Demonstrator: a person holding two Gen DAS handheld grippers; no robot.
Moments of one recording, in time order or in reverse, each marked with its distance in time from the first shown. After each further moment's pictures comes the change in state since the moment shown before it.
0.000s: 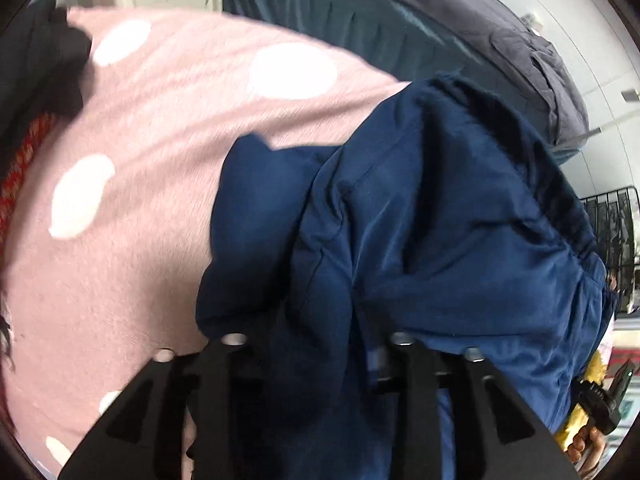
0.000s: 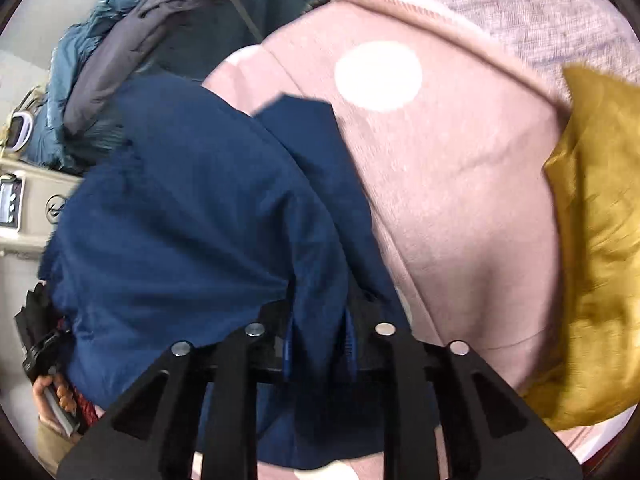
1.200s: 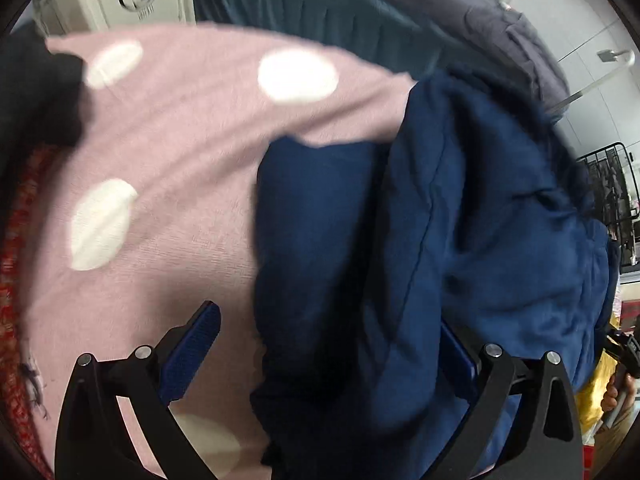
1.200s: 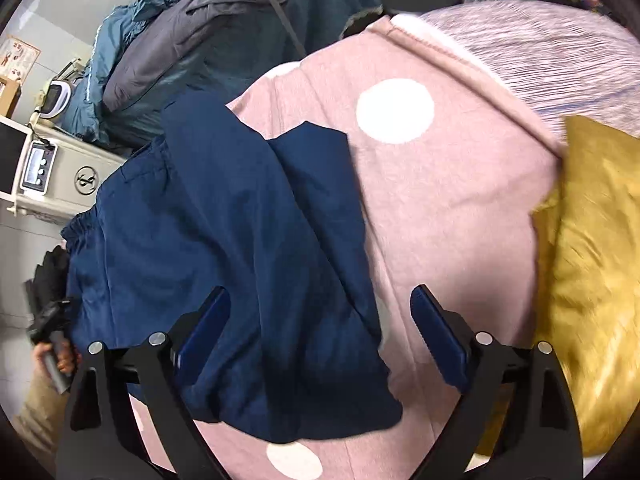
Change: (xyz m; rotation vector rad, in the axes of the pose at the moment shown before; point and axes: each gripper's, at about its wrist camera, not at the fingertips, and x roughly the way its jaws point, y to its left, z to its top) left arm 0.007 0.033 0.003 0.103 0.050 -0.061; right arm -0.018 -0.002 0.015 -0.139 0.029 0.123
